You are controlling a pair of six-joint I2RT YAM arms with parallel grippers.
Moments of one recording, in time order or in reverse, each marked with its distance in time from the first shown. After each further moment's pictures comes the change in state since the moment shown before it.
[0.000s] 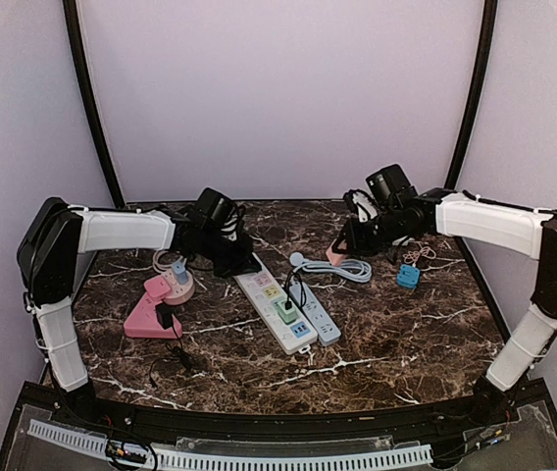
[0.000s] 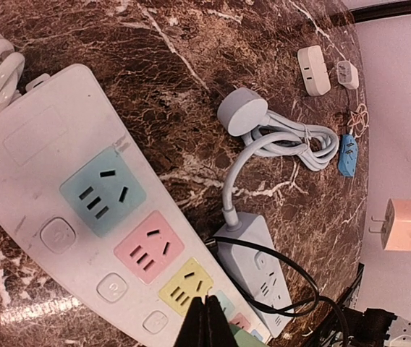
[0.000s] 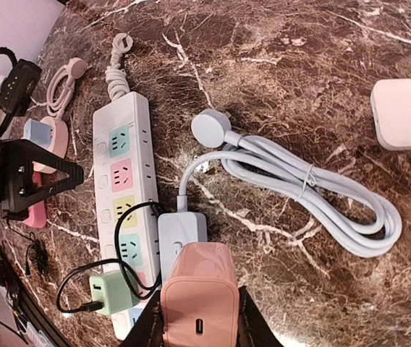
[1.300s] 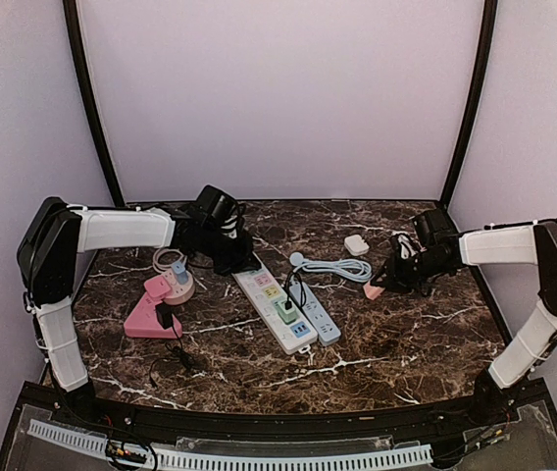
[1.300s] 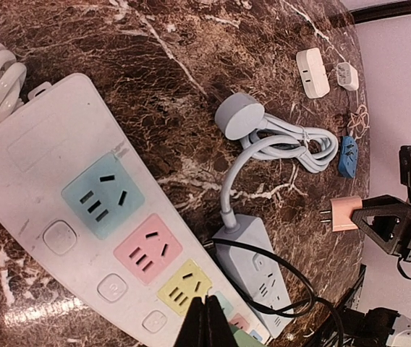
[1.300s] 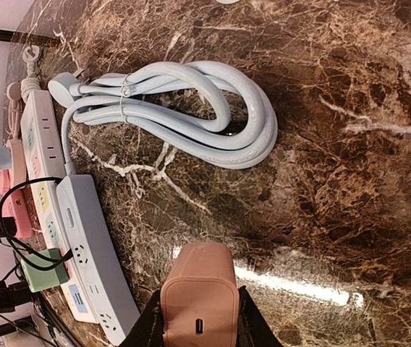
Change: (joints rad) left arm 0.000 0.000 0.022 -0.027 -0.012 0.011; right arm -0.290 -0.067 -0.431 0.211 -0.237 0.089
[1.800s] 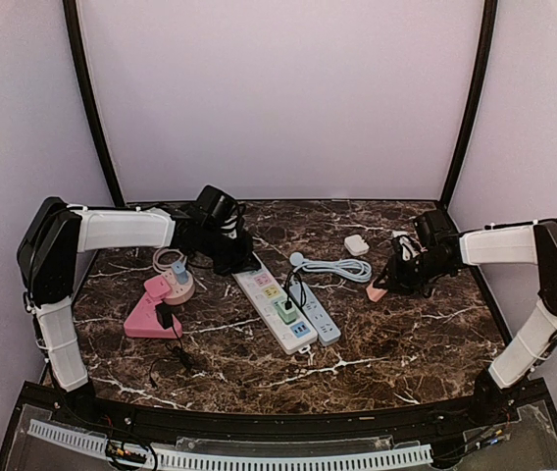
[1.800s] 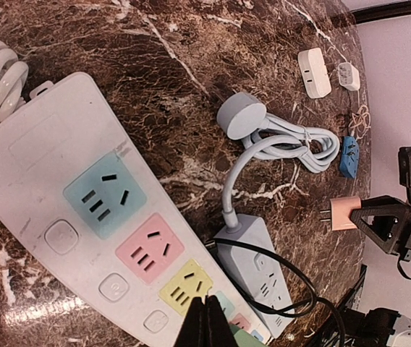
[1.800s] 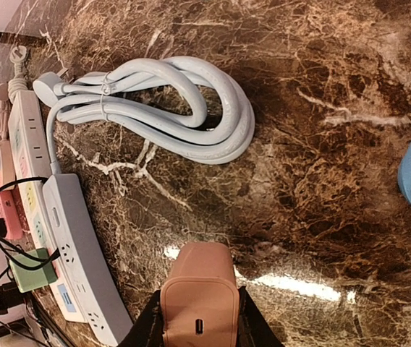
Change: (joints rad) left arm 0.000 0.000 0.002 -0.003 -0.003 0.000; right arm -0.008 0.002 0.000 -0.027 0.026 -0.019
